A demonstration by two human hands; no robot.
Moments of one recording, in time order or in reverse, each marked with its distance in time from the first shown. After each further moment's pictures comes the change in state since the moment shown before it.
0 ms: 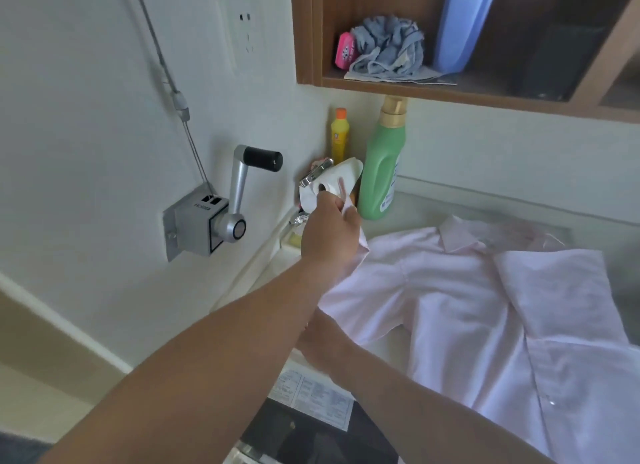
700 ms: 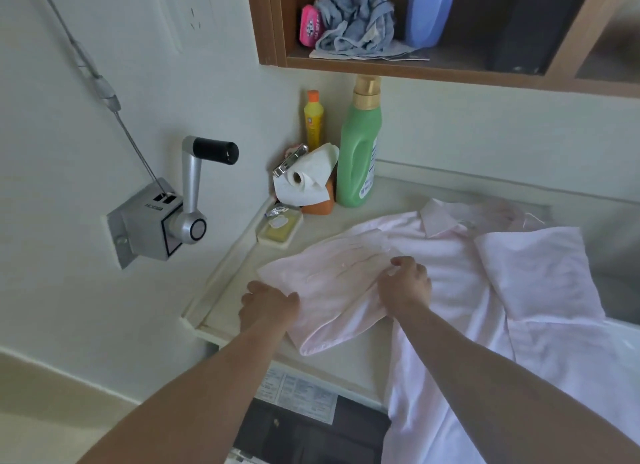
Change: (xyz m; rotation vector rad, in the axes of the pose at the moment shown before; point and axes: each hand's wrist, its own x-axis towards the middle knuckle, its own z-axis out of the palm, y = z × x) left_hand -0.043 -0.129 0.024 0.409 -0.218 -0.660; right_hand 0.021 0.051 -0.159 -0.264 0.837 0.267
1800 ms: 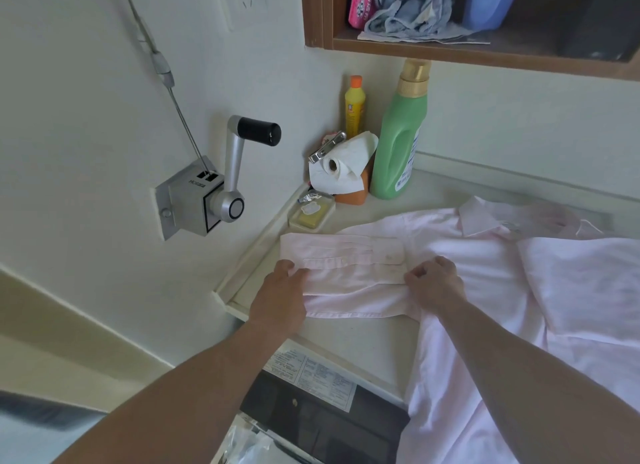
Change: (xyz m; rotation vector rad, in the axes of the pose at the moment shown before) left_hand 0.007 -0.049 -0.016 0.352 0.080 0.644; right_hand 0.029 0.020 -0.001 -0.261 -0.229 -0.129
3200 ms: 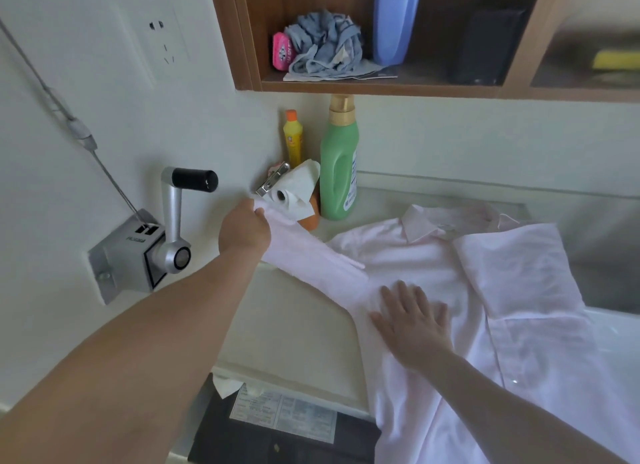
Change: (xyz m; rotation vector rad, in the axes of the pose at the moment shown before) left_hand 0.118 0.067 -0.116 -0.306 0.346 -0.127; right_hand -0.068 0.037 0.003 -0.439 0.009 -0.162
